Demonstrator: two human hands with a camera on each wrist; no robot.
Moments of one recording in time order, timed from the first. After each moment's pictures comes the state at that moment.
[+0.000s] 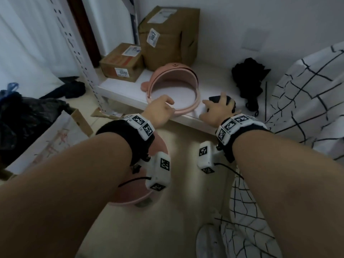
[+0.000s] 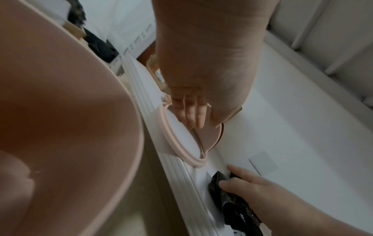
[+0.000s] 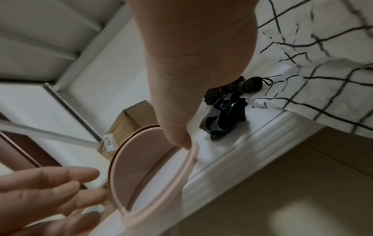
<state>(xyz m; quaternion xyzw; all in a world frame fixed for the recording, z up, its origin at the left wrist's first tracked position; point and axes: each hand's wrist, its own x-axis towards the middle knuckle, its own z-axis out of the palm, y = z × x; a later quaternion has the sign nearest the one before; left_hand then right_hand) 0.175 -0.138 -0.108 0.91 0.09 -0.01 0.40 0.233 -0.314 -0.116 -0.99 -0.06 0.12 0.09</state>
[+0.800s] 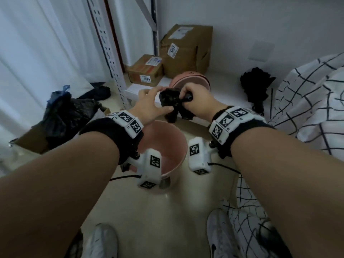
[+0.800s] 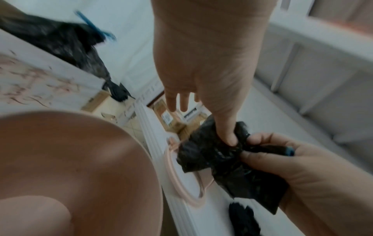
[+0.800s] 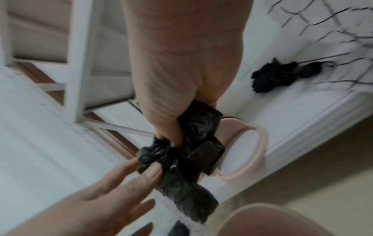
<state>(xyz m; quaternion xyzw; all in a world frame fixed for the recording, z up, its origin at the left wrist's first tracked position) 0.078 -0.088 -0.046 0.92 0.11 0.04 0.36 0.141 -0.246 -0.026 -0.89 -0.28 0.05 0.35</state>
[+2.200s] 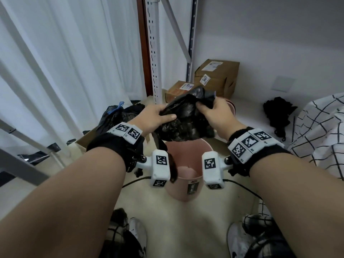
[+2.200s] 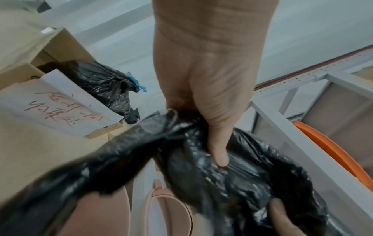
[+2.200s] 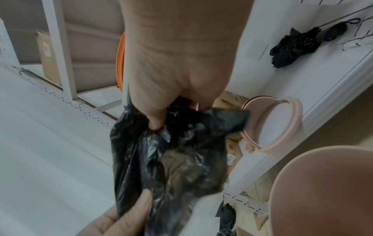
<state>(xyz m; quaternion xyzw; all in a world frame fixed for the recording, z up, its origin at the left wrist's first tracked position) -0.040 -0.029 0.029 0.83 0.08 0.08 0.55 0.049 -0.201 0.030 -0.75 -0.24 0.05 0.62</state>
